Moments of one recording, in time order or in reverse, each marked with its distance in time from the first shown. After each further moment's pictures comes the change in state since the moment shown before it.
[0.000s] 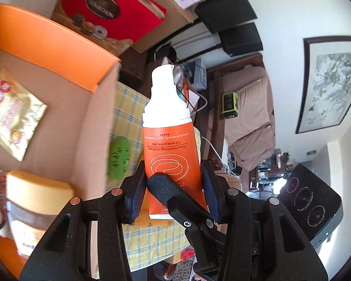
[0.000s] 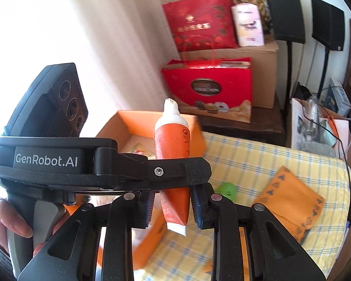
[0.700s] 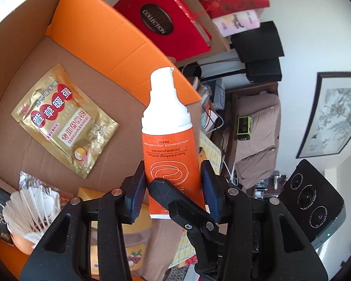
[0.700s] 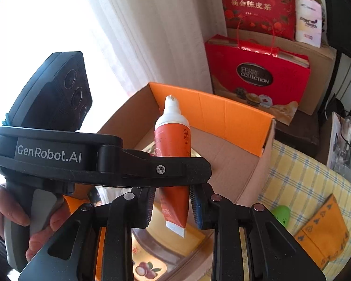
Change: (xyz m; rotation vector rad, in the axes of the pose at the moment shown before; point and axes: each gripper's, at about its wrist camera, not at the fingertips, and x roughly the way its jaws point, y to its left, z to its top) left arm -0.032 0.097 0.031 -0.144 -0.045 0.008; right arm 0.098 0.060 0.012 -0.164 0.166 0.077
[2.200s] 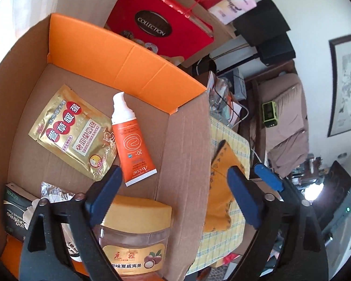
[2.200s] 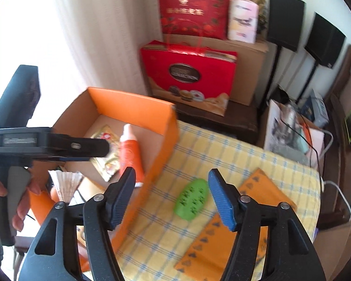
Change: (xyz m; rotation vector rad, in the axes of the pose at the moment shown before) left arm -0.002 -0.041 -0.019 0.187 -0.021 0.221; right arm -0.073 -0.056 -0.033 0.097 -0.021 -0.310
